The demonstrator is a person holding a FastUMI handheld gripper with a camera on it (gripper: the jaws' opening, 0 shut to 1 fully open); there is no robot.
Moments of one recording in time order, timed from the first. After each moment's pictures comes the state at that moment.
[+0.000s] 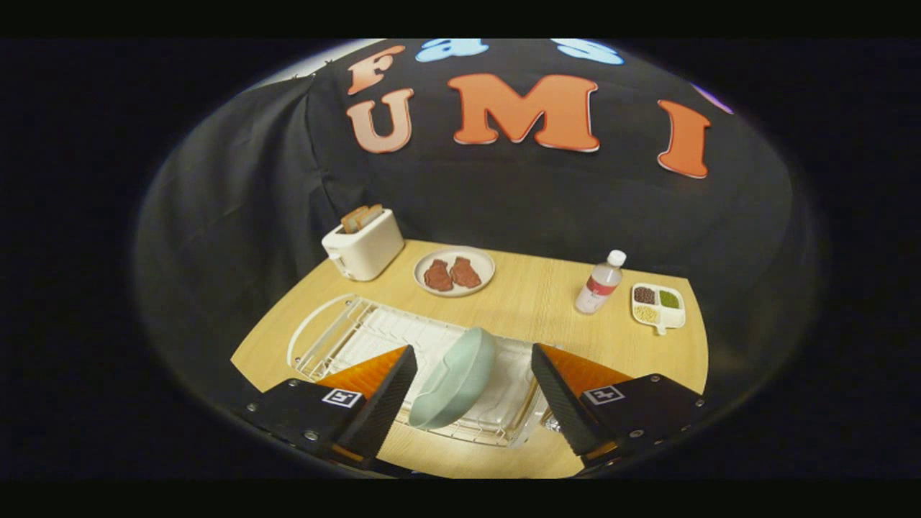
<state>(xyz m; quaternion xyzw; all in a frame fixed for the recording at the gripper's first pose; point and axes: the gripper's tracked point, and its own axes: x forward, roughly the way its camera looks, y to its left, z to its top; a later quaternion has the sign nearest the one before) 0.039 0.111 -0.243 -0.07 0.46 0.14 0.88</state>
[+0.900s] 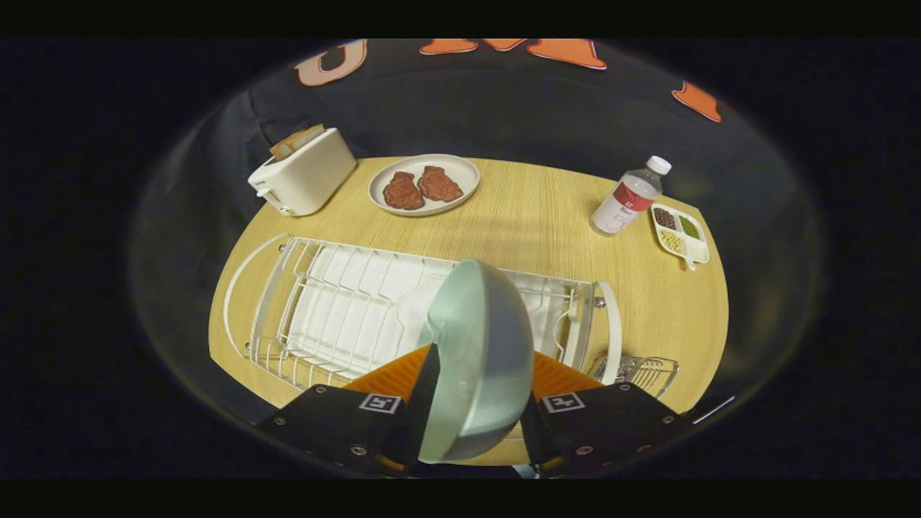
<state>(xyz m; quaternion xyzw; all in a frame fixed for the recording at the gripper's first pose) 0.026 0.124 -0.369 -0.09 0.61 0.05 0.79</state>
